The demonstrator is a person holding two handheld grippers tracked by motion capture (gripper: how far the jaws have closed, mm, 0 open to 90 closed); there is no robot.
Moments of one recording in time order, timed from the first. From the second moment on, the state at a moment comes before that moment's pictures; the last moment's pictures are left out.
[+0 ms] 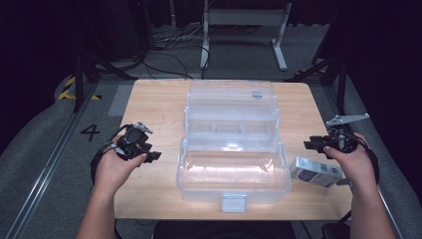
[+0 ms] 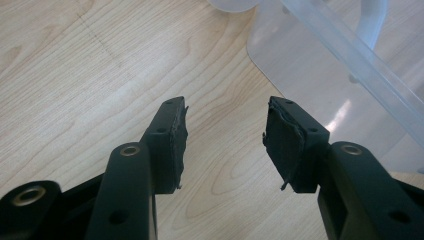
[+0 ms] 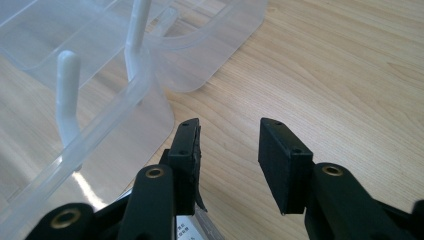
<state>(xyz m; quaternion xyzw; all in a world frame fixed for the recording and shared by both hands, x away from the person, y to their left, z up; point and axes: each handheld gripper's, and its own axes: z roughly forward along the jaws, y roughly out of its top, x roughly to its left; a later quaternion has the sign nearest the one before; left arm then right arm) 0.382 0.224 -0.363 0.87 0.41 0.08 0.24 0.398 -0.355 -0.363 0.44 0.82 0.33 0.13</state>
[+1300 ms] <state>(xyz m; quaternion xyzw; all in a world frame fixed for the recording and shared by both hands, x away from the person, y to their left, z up) 0.364 0.200 -0.345 0.89 0.36 0.06 0.27 0.383 -0.323 -0.348 0.37 0.85 0.36 0.13</state>
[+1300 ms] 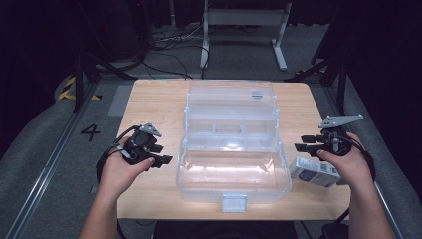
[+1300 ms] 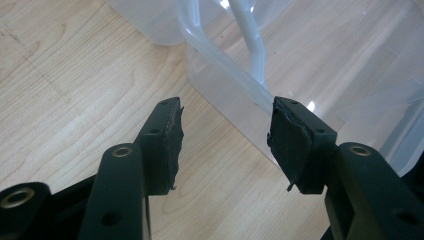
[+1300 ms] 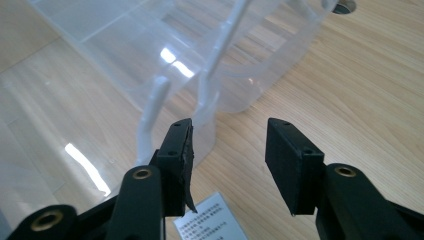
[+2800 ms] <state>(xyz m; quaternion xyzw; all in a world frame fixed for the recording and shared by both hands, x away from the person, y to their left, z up) 0.368 0.207 -0.356 0.90 0.37 0.04 0.25 0.382 -0.331 -0.392 0.27 0.95 0.15 0.06</state>
